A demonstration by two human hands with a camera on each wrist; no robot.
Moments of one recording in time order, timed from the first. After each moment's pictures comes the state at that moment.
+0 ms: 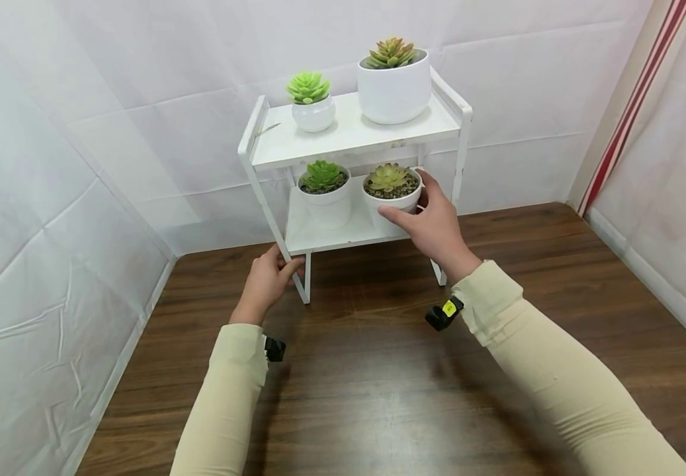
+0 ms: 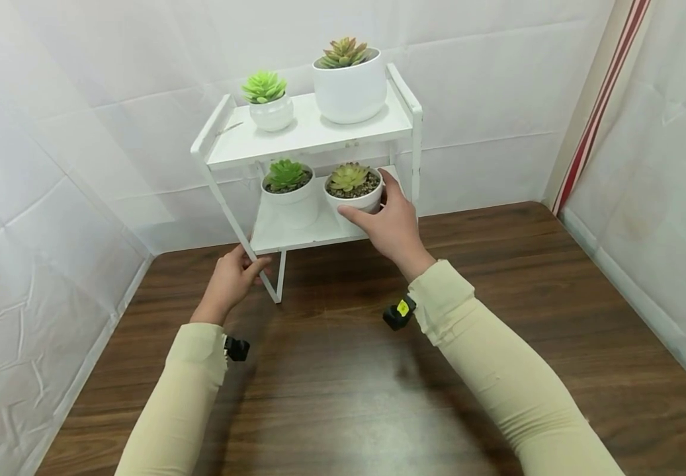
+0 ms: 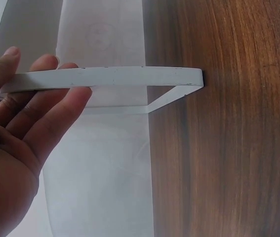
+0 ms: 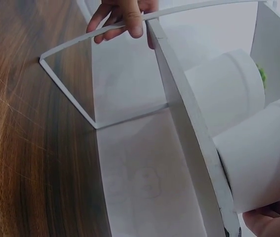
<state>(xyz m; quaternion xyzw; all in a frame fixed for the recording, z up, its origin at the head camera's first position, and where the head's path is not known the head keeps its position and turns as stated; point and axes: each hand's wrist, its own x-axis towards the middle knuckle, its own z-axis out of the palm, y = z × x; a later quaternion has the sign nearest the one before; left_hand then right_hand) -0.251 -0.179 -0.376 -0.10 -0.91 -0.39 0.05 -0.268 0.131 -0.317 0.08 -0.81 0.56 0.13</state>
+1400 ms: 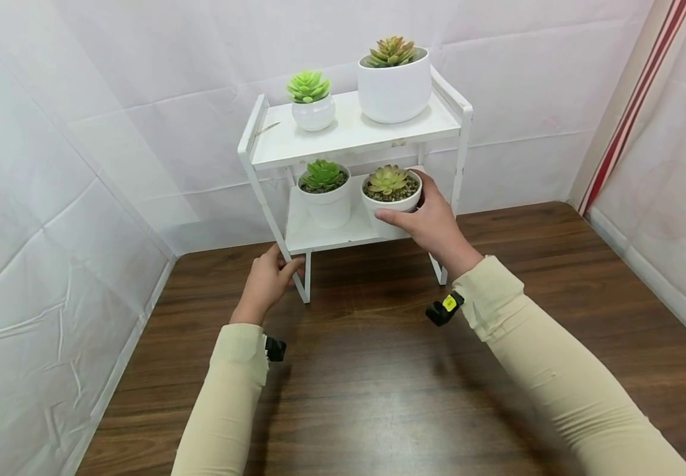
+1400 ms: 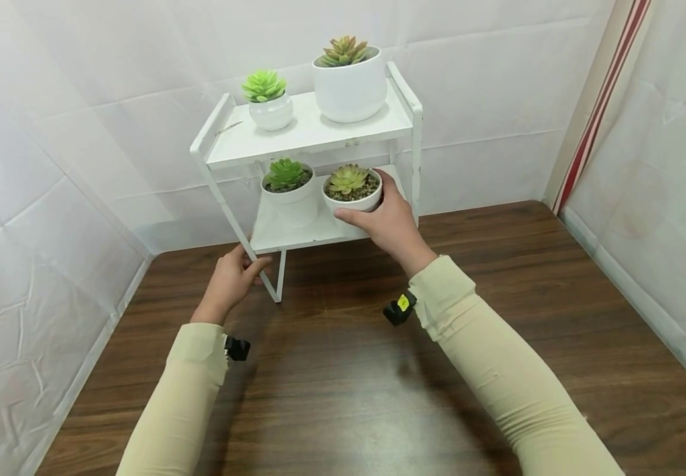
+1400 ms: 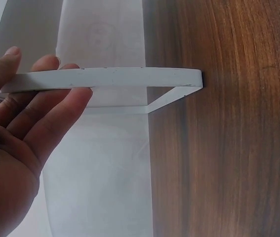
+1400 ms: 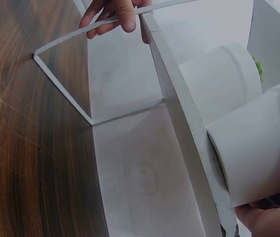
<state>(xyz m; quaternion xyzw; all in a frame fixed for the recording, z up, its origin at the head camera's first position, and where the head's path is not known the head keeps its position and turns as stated) -0.254 -0.180 -0.379 -0.11 -0.92 -0.38 0.05 -0.274 0.131 -0.313 0.10 -0.81 0.58 0.08</state>
